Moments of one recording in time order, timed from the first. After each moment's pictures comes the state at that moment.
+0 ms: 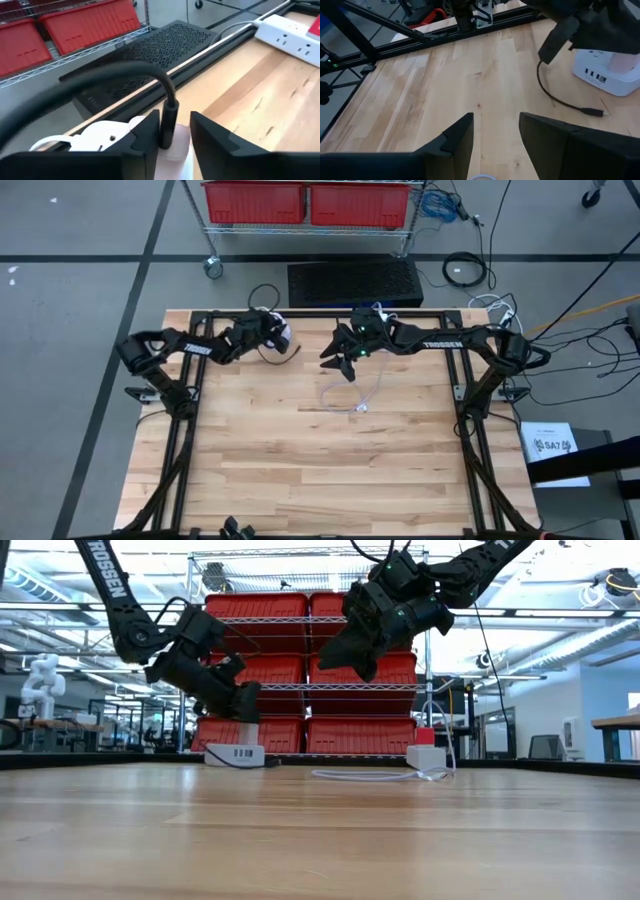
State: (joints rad) left arm 0.68 1.59 0.53 0.65 -0.10 -0.04; right arm -0.39 1.67 1.06 0.09 -0.50 0.05
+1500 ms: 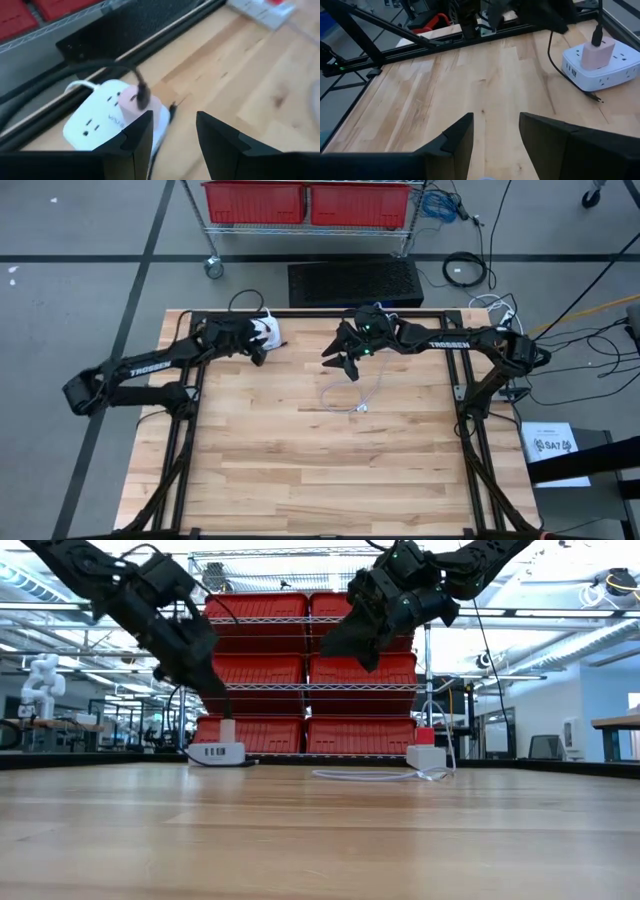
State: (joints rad) left arm 0.65 1.04 0.53 -0.09 -0.05 -0.07; right arm -0.39 1.61 1.06 0.07 -0.50 0.04
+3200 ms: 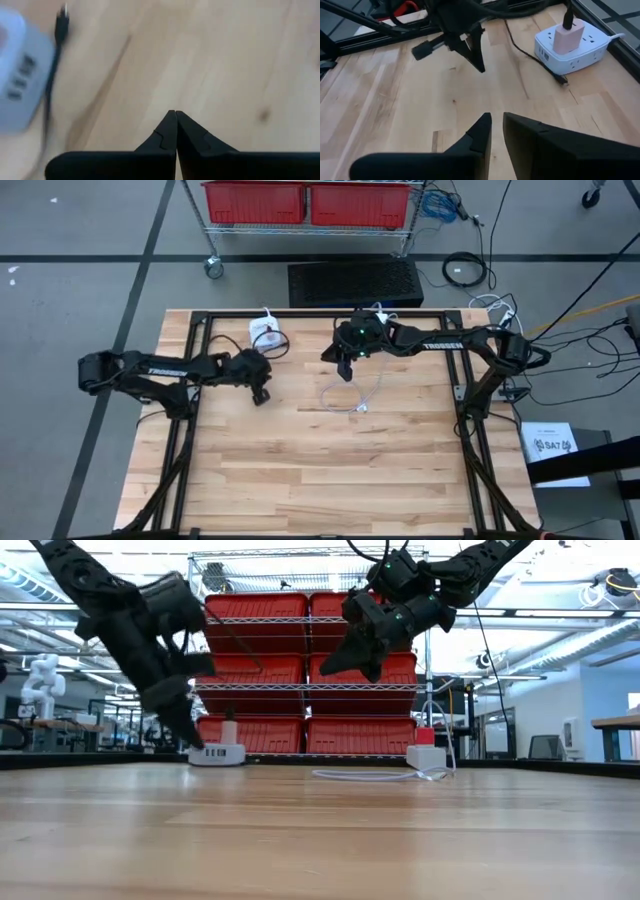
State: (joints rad) left arm 0.32 1.21 0.44 -0.16 -0.07 -0.02; right arm -0.38 1.66 1.06 0.06 -0.35 0.03
